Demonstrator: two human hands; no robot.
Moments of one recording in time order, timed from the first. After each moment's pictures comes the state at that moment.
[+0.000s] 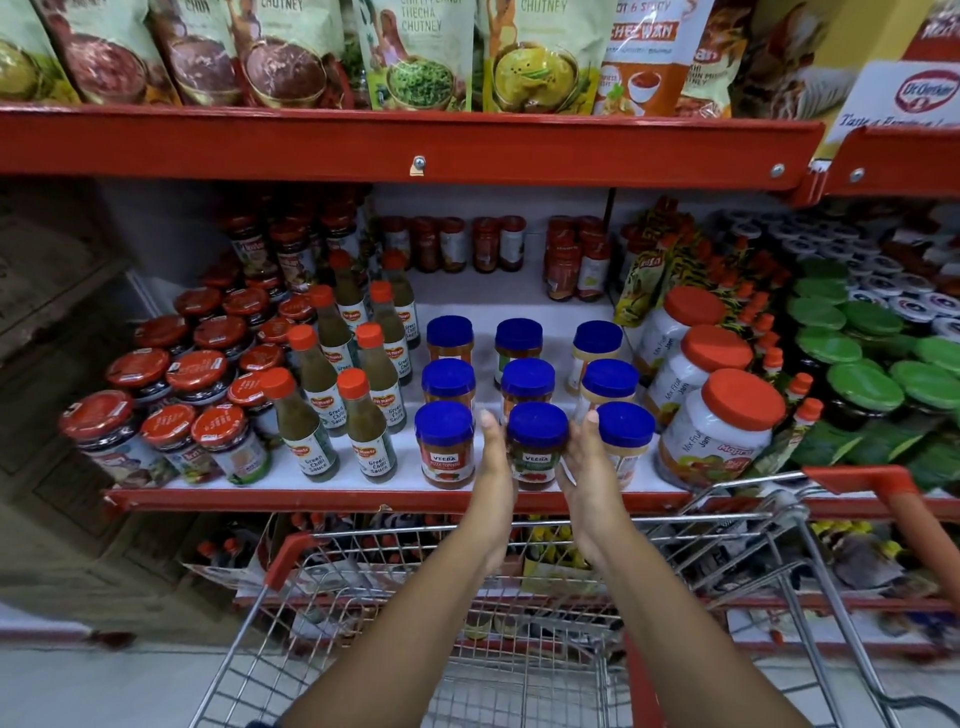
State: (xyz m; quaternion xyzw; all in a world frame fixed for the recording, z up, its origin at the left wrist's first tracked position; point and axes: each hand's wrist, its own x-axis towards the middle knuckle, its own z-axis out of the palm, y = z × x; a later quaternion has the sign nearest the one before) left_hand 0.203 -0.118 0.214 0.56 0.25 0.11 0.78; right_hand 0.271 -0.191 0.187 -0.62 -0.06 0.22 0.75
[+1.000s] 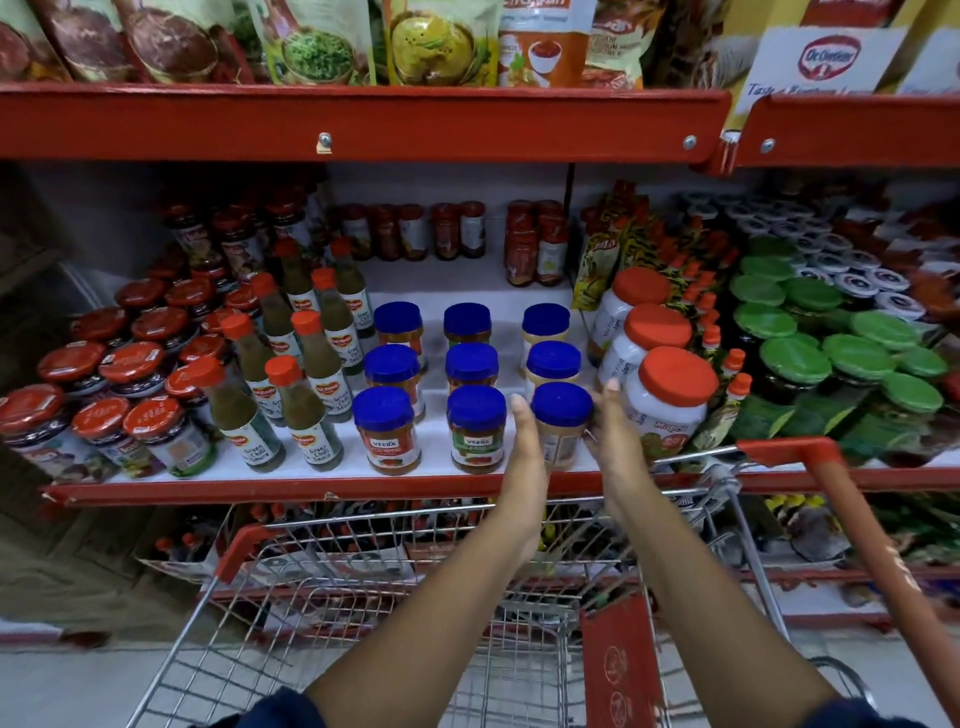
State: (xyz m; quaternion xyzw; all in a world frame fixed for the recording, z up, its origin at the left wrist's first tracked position) left_hand 0.246 -0.199 0.218 0.56 0.24 0.09 0.79; right_hand 0.325 -0.263 0.198 -0.68 -0.04 0.16 0.71
